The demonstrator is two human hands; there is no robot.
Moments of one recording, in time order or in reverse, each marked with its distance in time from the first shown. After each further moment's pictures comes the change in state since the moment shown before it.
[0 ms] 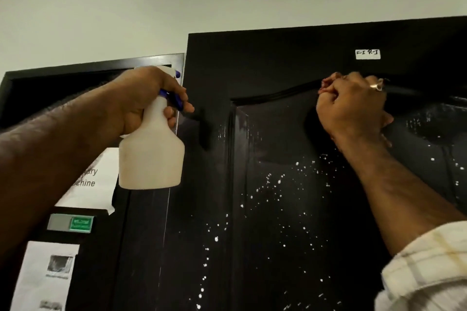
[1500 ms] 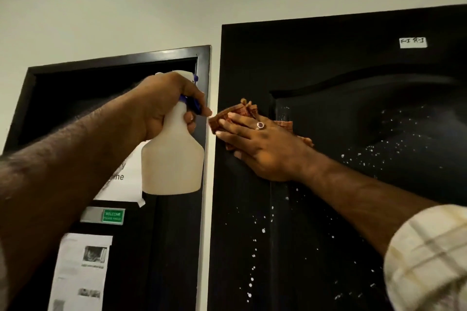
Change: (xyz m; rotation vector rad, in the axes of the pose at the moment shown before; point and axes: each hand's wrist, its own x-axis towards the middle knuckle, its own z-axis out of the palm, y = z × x) left_hand 0.008 -0.023 -0.052 0.011 -0.018 0.001; right_hand -0.092 -0.153 0.042 0.163 -0.497 -1.017
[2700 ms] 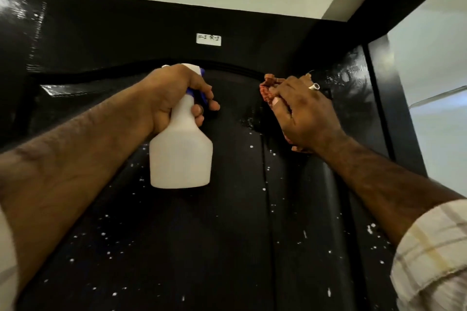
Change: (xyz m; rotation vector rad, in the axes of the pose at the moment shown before) left_hand -0.009 0.041 0.404 -0.118 -0.340 0.016; right_hand -0.337 0.282 -0.115 -0.213 0.292 0.567
